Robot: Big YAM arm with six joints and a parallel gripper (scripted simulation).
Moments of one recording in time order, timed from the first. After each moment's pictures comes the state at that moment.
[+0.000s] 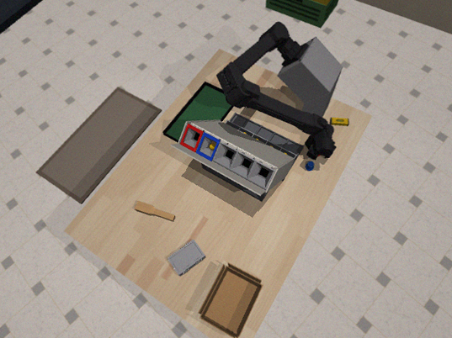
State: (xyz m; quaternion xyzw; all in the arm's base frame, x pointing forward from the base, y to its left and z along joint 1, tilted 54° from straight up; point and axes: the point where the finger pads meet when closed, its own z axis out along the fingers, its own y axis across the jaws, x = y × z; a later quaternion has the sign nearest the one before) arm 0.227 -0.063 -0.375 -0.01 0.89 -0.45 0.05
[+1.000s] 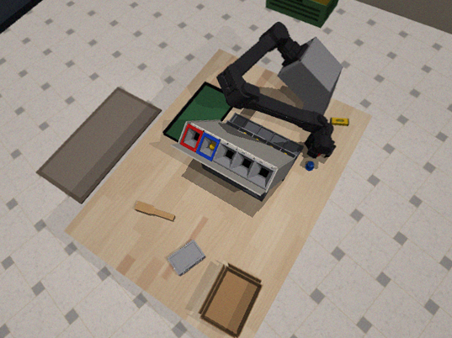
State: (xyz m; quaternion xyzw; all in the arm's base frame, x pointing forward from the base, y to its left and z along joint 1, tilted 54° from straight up) arm 0.225 -0.066 -0.376 -0.02 0.89 -0.45 0.07
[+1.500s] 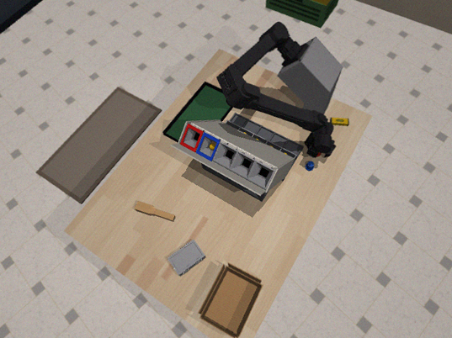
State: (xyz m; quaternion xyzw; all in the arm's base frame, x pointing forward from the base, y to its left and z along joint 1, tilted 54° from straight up) arm 0.224 -0.067 -0.375 -0.02 0.89 -0.44 0.07
